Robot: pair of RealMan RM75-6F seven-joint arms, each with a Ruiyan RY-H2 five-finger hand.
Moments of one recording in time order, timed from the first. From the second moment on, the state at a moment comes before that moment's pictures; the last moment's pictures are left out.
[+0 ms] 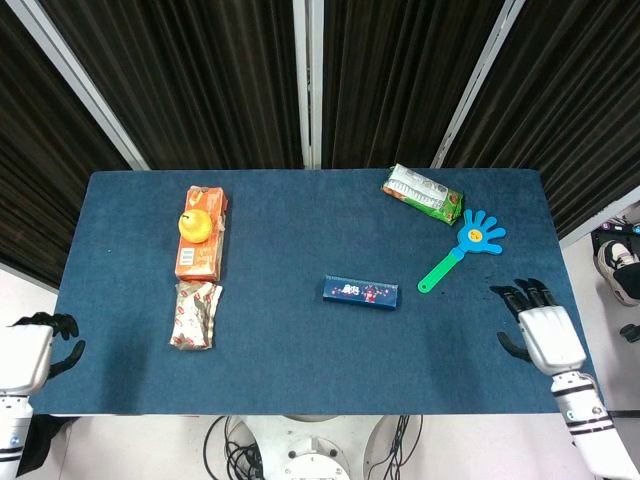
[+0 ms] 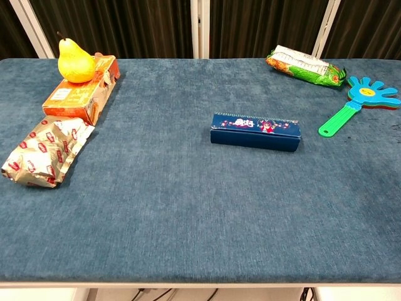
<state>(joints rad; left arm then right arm) -0.09 -1.14 -0.04 -1.61 1.48 1.49 0.13 0.22 -1.15 0.07 -1.63 -1.53 1.29 -0.11</state>
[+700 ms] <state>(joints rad) -0.09 -1.13 -0.04 -1.60 1.48 1.49 0.11 0.70 -1.47 0.23 -1.54 -1.15 0.79 -0.27</state>
